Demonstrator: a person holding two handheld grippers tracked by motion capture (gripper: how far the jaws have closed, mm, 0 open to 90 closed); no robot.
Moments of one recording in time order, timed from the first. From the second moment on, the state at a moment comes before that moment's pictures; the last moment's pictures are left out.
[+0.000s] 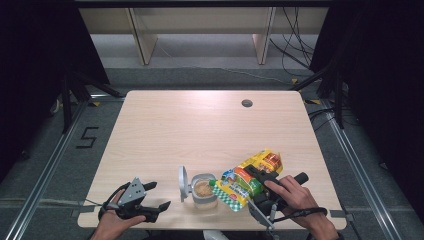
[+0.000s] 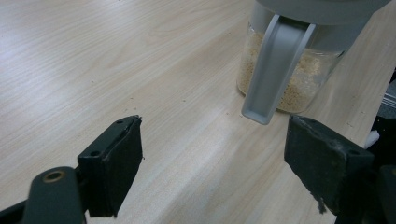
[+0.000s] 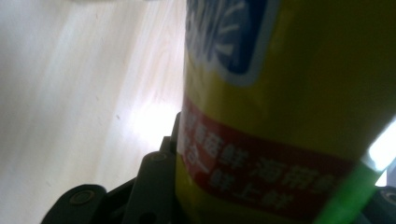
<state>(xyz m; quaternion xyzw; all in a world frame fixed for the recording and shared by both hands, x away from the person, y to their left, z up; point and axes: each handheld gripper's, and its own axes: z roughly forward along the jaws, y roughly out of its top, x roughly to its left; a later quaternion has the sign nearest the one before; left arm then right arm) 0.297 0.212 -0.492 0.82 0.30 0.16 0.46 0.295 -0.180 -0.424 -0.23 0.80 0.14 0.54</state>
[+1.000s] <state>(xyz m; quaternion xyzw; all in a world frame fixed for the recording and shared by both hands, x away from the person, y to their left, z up) 0.297 0.213 -0.491 0.82 0.30 0.16 0.46 0.316 -0.219 -0.449 -0.01 0.82 0.39 0.42</state>
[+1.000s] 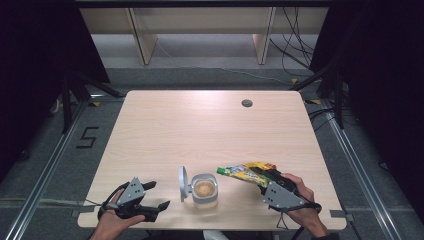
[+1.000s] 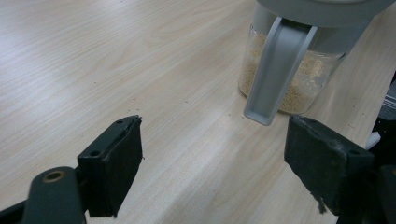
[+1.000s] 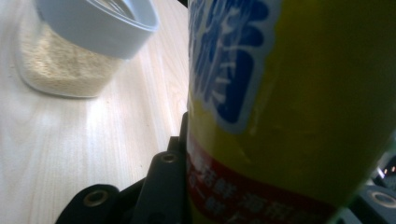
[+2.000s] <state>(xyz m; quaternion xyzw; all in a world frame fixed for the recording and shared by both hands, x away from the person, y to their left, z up) 0.297 0.212 -0.491 0.82 0.30 0.16 0.46 0.365 -0.257 -0.475 0.22 0.74 0.53 0.35</state>
